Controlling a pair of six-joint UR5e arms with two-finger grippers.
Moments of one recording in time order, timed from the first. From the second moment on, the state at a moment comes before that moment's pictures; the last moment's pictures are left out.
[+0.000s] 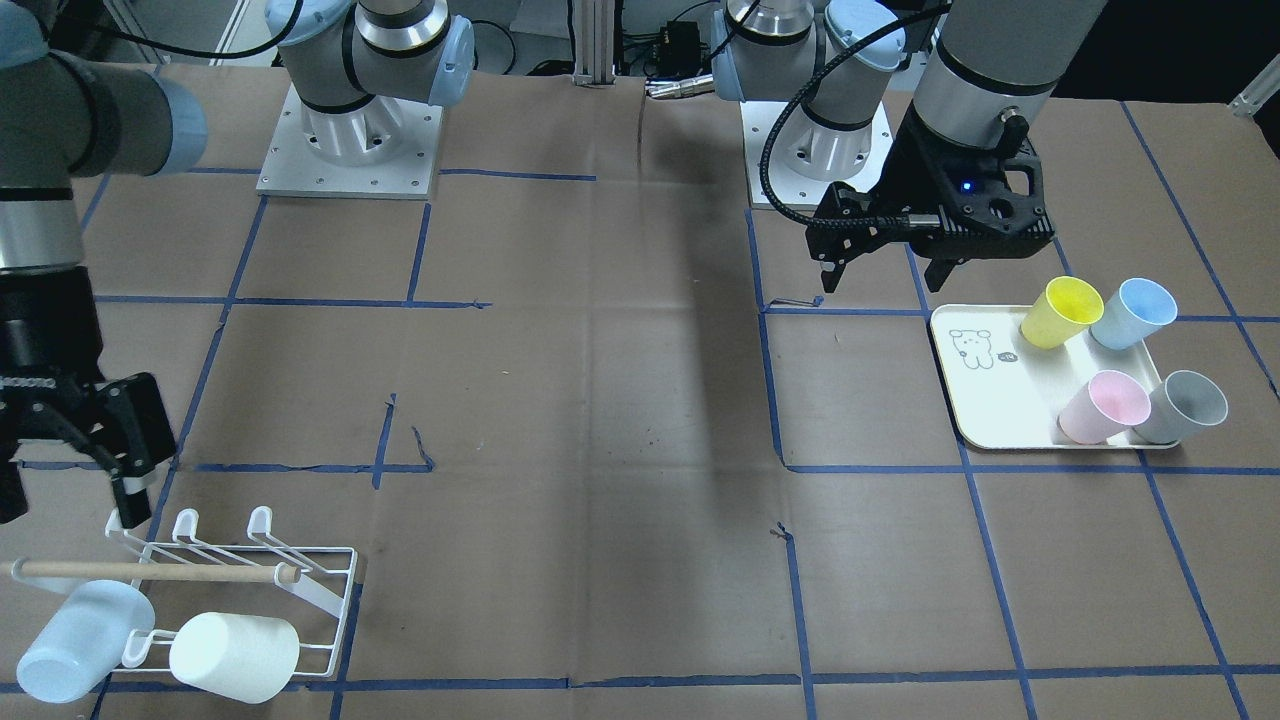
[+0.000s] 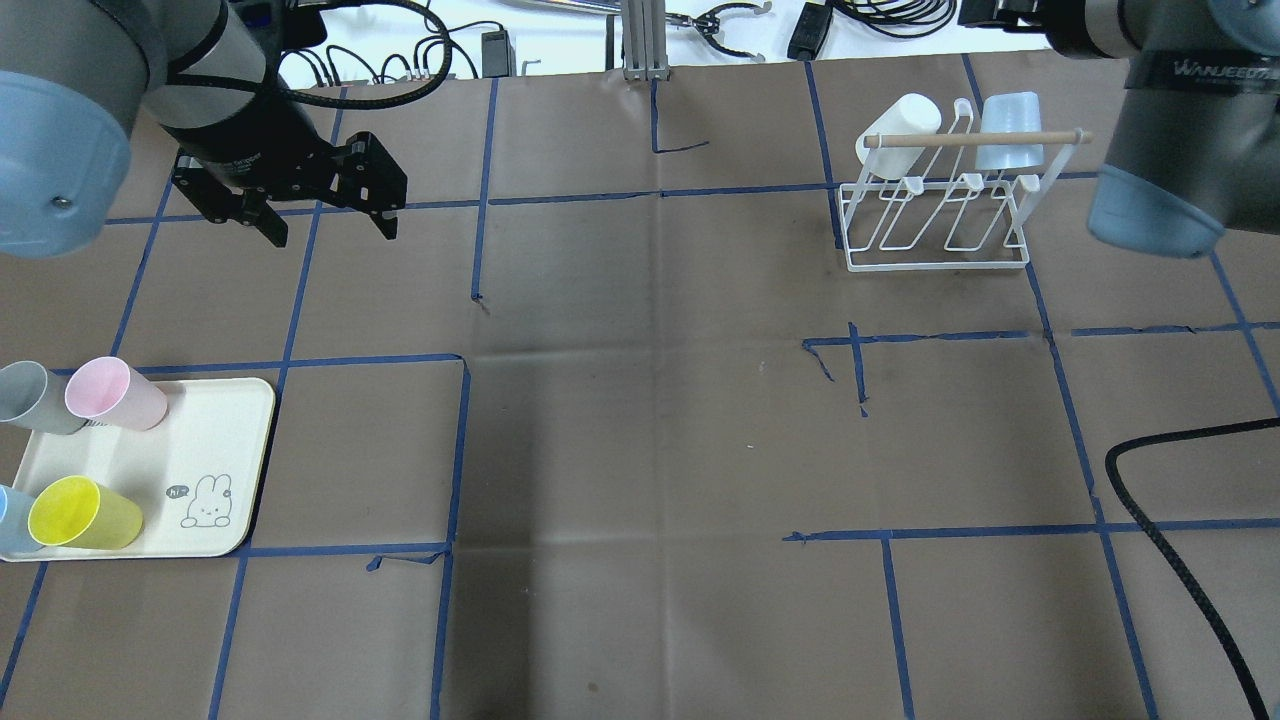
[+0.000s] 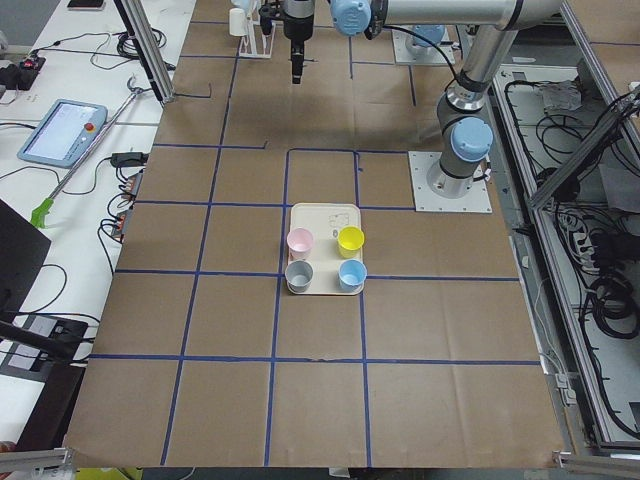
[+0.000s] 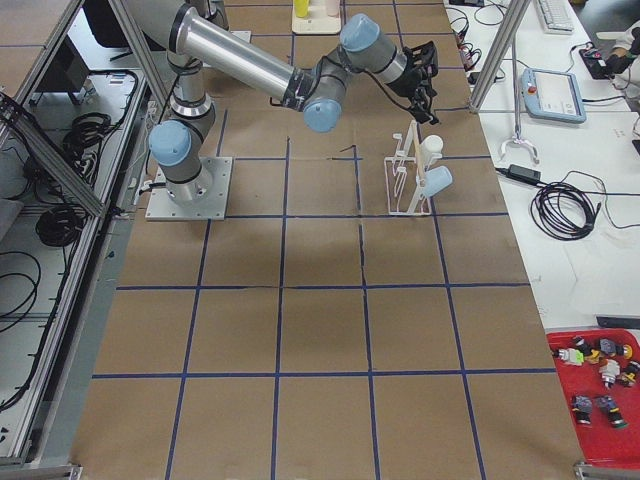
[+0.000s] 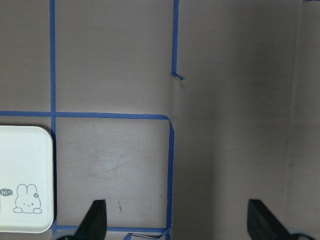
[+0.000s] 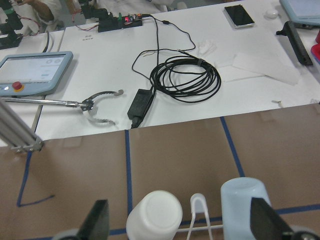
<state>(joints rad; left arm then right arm) -1.55 -1.57 -1.59 -1.48 1.57 -0.01 1.38 -1.41 1.77 -2.69 -1.40 -0.01</state>
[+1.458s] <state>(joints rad) -1.55 -1.58 -1.60 -1.48 1.57 -0.01 1.58 -1.64 1.63 -1.60 -1.54 0.04</state>
